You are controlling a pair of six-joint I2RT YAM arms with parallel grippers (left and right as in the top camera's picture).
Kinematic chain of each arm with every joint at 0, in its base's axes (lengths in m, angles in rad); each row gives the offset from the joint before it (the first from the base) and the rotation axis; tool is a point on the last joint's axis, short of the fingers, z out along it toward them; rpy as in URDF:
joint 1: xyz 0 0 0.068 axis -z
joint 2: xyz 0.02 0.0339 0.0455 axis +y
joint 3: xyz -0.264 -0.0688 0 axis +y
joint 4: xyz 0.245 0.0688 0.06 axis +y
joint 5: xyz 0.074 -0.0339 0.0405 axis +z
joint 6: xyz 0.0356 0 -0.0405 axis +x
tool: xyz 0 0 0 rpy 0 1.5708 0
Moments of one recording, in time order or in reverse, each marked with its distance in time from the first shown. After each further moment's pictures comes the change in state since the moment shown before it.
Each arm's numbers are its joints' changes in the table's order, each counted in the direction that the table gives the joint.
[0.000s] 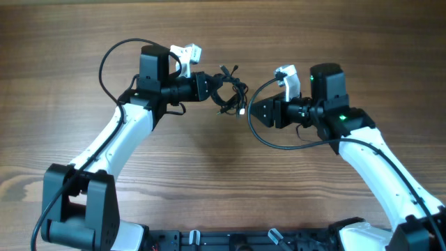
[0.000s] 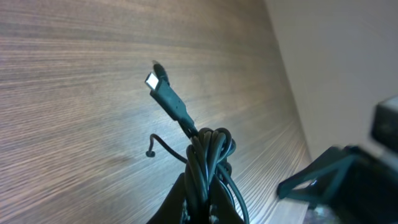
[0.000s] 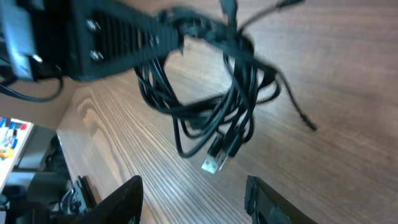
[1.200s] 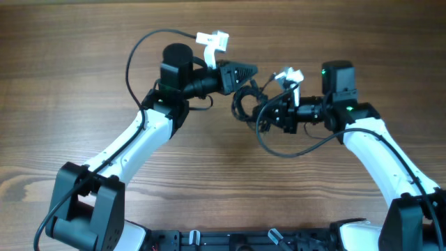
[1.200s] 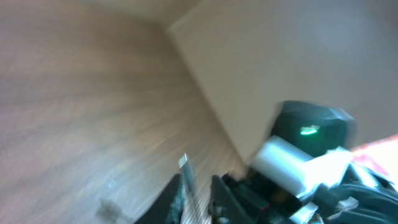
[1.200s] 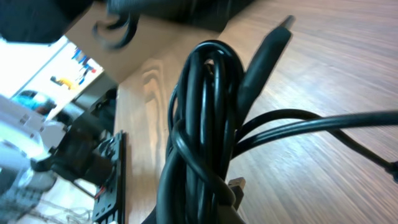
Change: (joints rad) left arm 0.163 0.000 0.011 -0.513 -0.079 -0.292; right arm 0.101 0.080 -0.002 0.004 0.443 -0.451
